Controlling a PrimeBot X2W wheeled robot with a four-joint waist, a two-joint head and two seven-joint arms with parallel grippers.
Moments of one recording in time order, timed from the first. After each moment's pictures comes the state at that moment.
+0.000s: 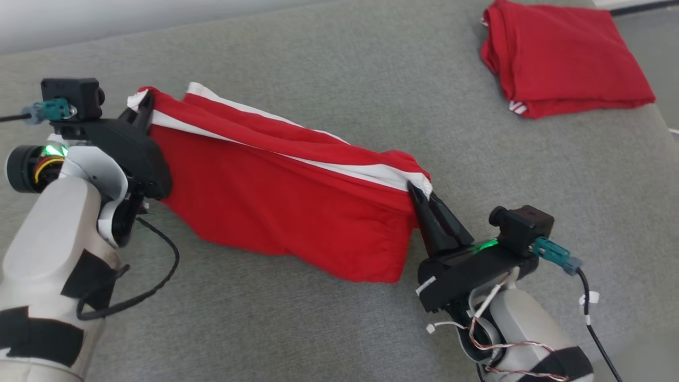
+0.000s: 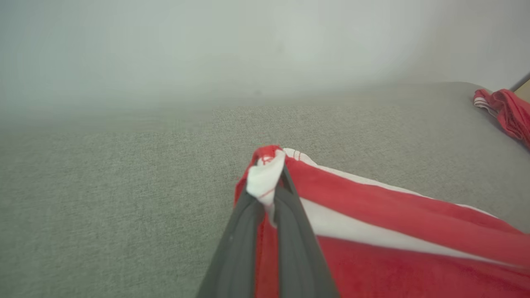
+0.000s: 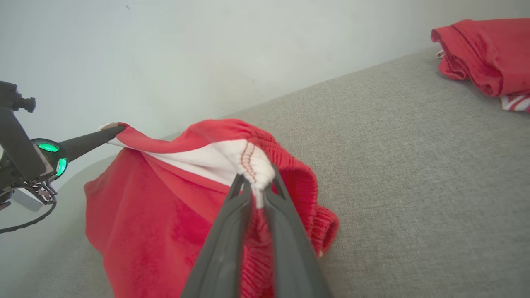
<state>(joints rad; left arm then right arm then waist) -0.95 0.31 -0.36 0.80 -0.59 -0.10 0.08 -0.46 -0.09 0.40 0.37 0.58 0.13 -0.18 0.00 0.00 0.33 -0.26</state>
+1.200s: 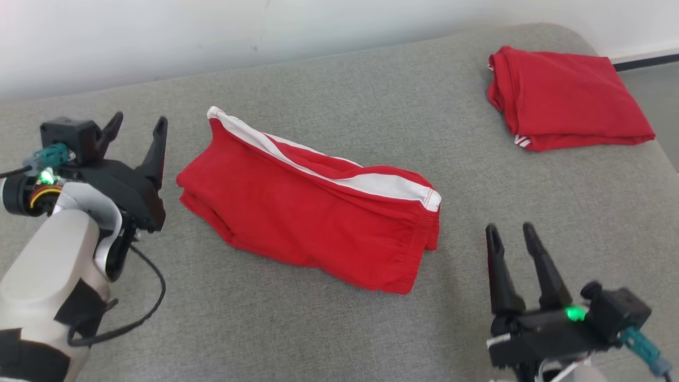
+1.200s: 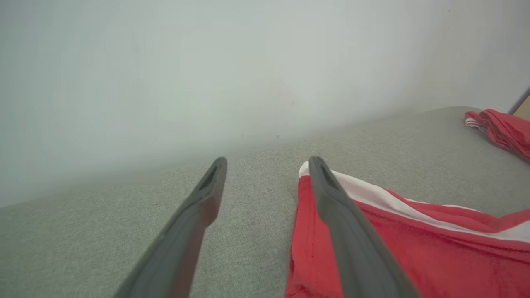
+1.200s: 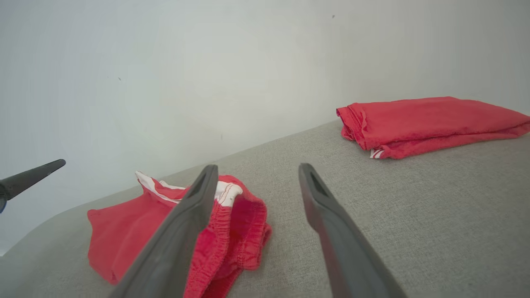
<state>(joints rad) -0.92 0.39 -0.55 0.86 -0.69 -0.13 -0.16 -0.14 -0.09 0.14 0.12 0.43 0.13 -0.26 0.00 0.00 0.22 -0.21</state>
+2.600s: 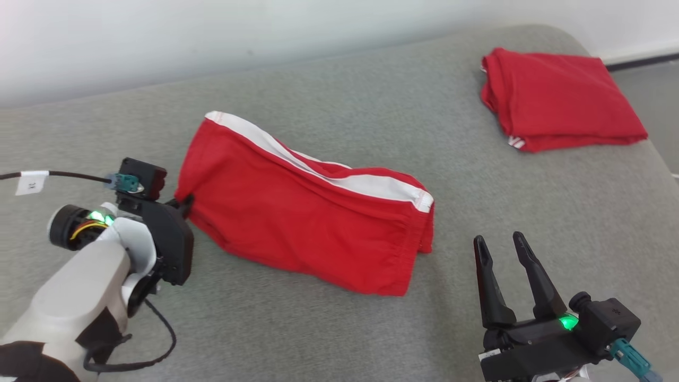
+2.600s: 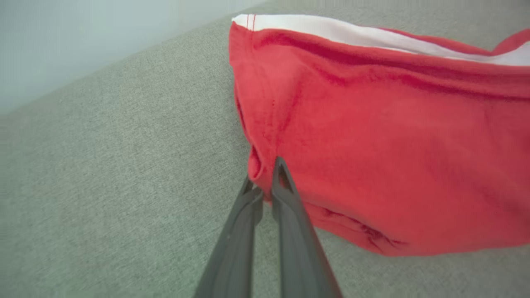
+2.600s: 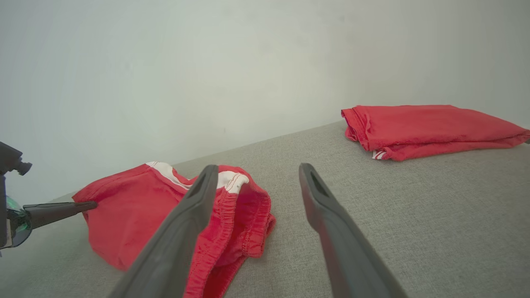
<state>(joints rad) -0.92 0.45 -0.94 0.87 -0.87 -0.13 0.10 -0.07 -0.05 0.15 0.04 0.32 0.13 -0.22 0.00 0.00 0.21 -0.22</state>
